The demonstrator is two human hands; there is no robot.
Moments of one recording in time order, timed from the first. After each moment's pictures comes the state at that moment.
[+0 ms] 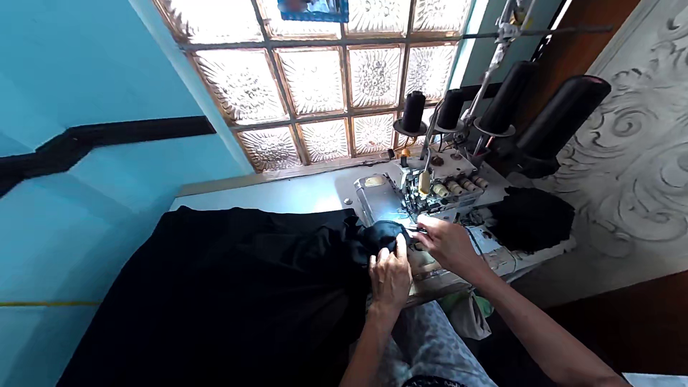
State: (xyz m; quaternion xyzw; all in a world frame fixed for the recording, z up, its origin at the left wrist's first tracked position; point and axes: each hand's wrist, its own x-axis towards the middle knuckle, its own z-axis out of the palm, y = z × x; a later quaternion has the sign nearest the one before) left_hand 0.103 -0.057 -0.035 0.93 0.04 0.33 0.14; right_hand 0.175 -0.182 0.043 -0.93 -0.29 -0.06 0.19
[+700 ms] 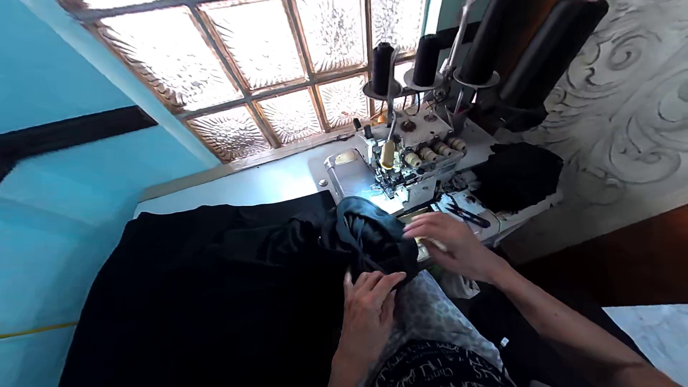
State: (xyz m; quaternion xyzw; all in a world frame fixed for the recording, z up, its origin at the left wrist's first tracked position) left_hand 0.009 -0.047 -0.005 0.90 -0.11 0.20 0.37; right_hand 0.144 -0.246 0.015 -0.80 -0.48 -0.09 0.35
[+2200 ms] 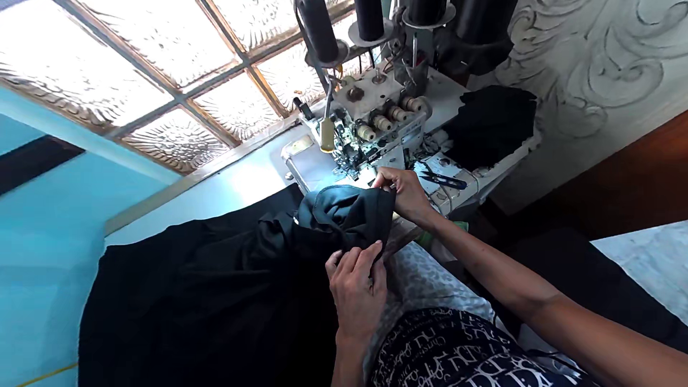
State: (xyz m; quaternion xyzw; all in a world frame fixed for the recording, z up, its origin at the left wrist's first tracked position) left_hand 0.032 -0.075 -0.001 0.91 -0.09 0.30 0.28; right_hand 0.189 -0.208 -0.010 -0.78 -0.25 -0.11 0.57
